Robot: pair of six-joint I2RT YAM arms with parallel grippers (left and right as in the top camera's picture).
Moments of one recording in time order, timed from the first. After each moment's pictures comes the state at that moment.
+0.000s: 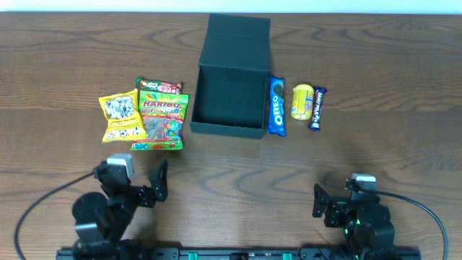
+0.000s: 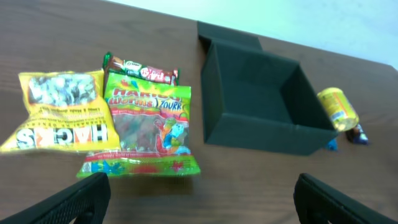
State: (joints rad) left arm 0.10 0.23 0.38 -0.57 0.38 -0.16; right arm 0.23 0.01 0.28 -0.93 0.10 0.28
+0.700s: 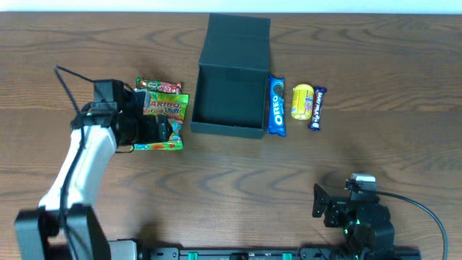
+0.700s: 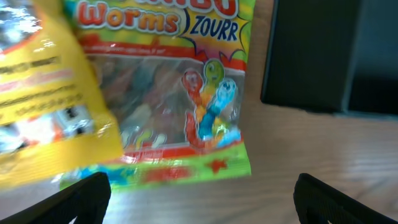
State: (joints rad) left arm 0.06 1.53 0.97 -0.70 0.35 -0.03; right arm 0.23 0.01 0.28 -0.92 0.10 0.28
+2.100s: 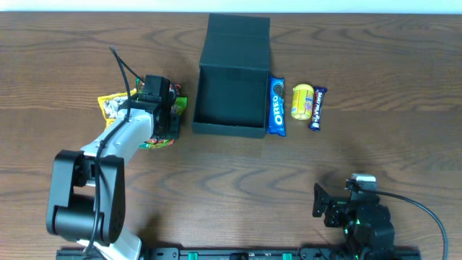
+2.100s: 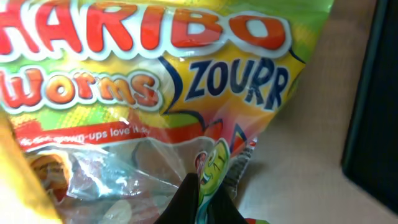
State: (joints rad) left arm -0.16 1.77 1.02 -0.58 -0.01 -0.12; right arm 0.23 0.01 0.28 -0.92 0.10 0.28
